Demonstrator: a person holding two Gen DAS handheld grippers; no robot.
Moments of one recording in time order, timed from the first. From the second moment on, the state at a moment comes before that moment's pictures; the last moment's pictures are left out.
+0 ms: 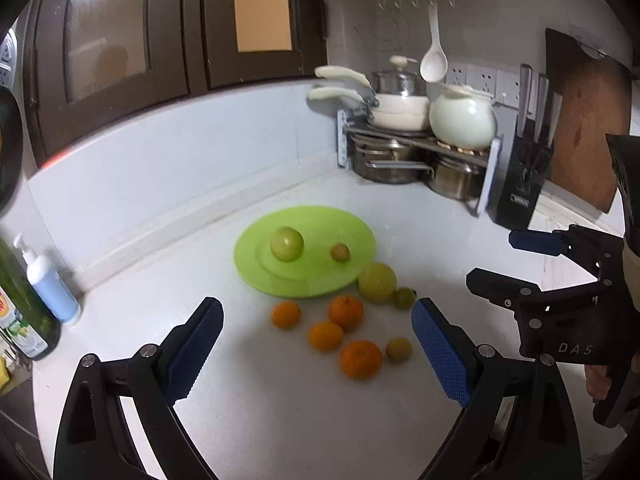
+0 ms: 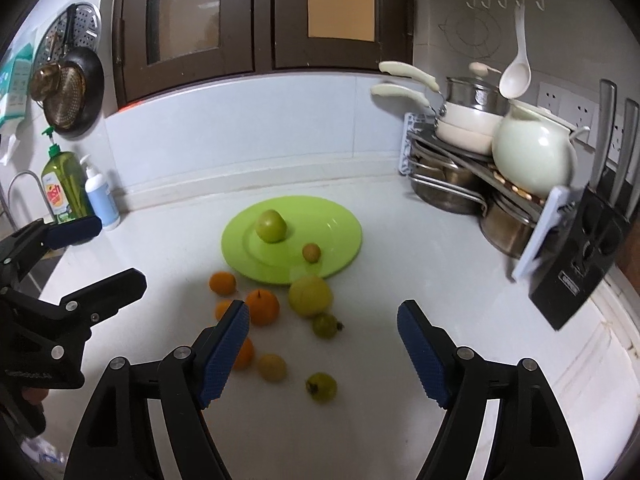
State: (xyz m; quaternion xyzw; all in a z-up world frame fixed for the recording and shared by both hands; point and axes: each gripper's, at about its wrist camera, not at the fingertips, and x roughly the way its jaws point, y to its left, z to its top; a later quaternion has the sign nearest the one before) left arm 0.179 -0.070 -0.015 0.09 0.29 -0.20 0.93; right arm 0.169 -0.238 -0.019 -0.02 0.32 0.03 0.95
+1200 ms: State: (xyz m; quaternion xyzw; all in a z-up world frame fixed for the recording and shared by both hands) left arm 0.217 -0.100 -0.114 0.12 0.39 -0.26 0.87; right arm 0.192 -0.242 -0.111 0.00 0.44 0.05 0.90
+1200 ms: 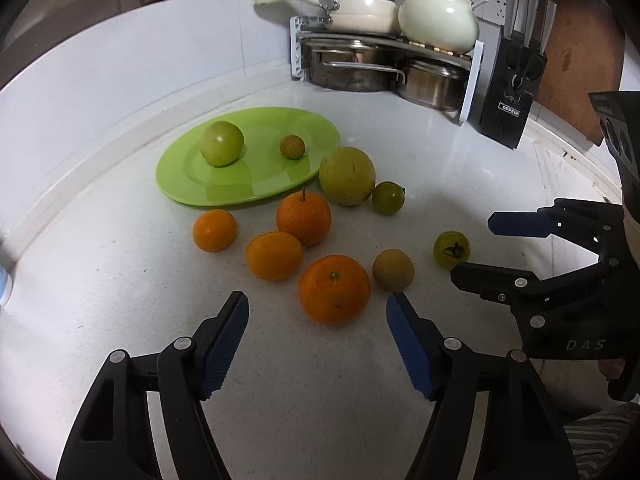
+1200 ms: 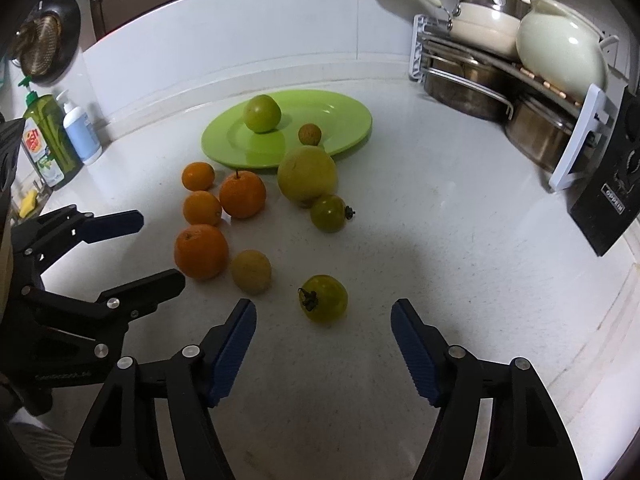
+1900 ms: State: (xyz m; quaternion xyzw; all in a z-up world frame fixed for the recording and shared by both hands) left arm 0.234 -0.119 -0.122 0.12 0.41 -0.28 0.86; right arm 0.214 -0.248 -0.128 0.02 0.47 0.07 0.88
